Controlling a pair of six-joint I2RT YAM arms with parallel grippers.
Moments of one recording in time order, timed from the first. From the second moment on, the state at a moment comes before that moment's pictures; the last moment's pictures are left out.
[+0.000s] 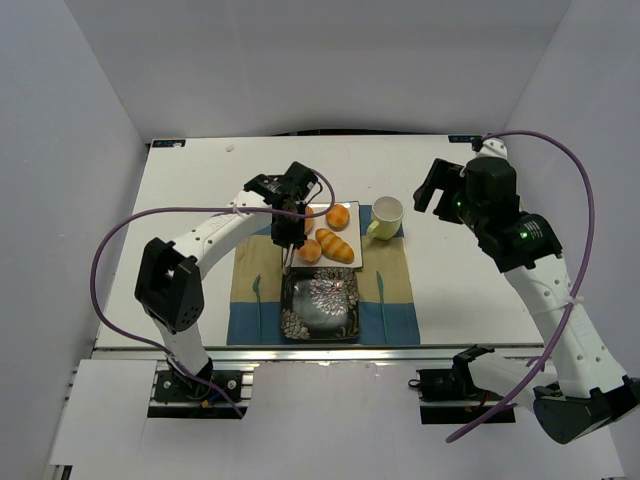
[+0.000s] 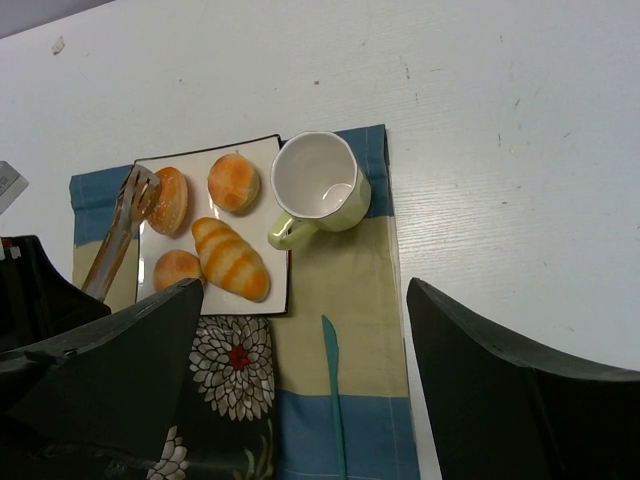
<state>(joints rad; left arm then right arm) -0.64 1.77 1.55 -0.99 -0.14 -0.53 0.40 1.06 1.33 -0.77 0.19 0.46</state>
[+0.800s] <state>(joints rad) -0.64 1.75 1.76 -1.12 -0.17 -0.53 0.40 1.06 1.33 -0.77 0.19 0.46</state>
